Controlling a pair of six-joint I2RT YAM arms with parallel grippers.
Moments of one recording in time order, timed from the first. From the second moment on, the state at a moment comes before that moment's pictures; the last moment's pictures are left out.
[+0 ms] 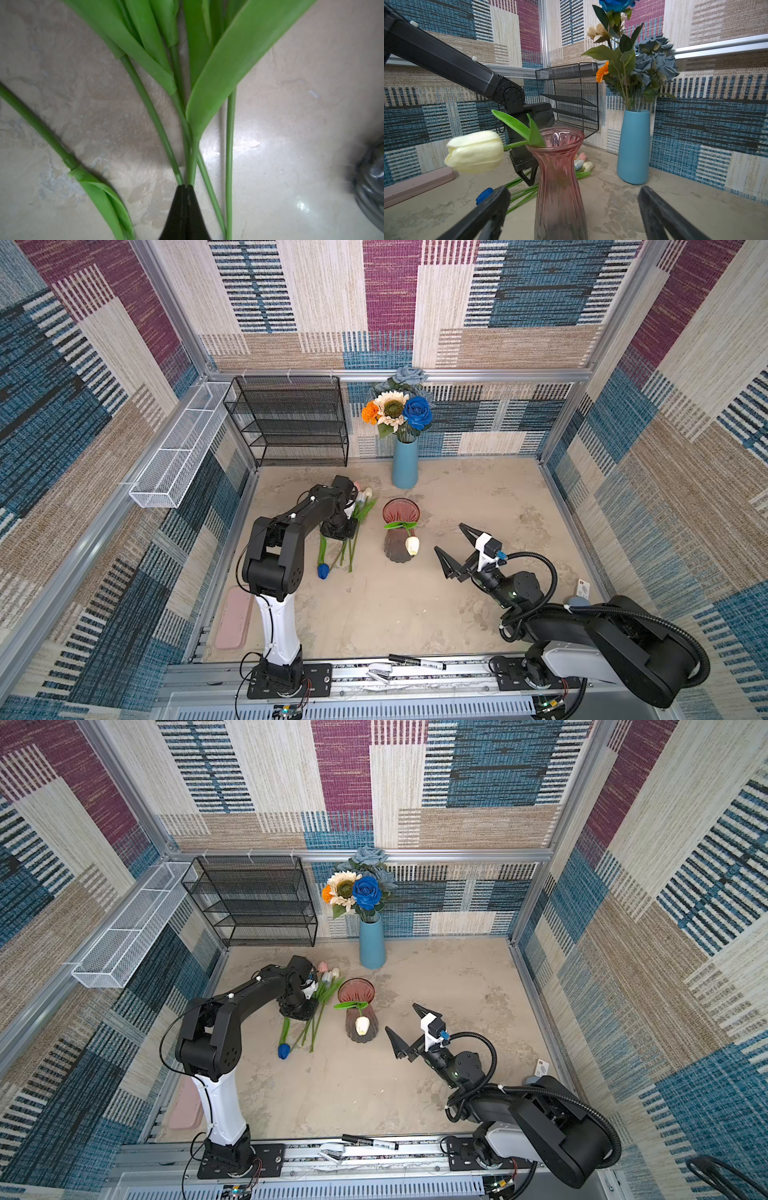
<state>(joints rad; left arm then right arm) -0.28 1.99 1.47 -0.90 0.00 -0.03 0.61 1.26 0.11 1.42 -0.12 0.05</state>
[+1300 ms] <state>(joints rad) -0.31 1.98 1.51 -0.94 -0.01 0.00 0.61 1.27 0.11 1.42 -0.12 0.06</state>
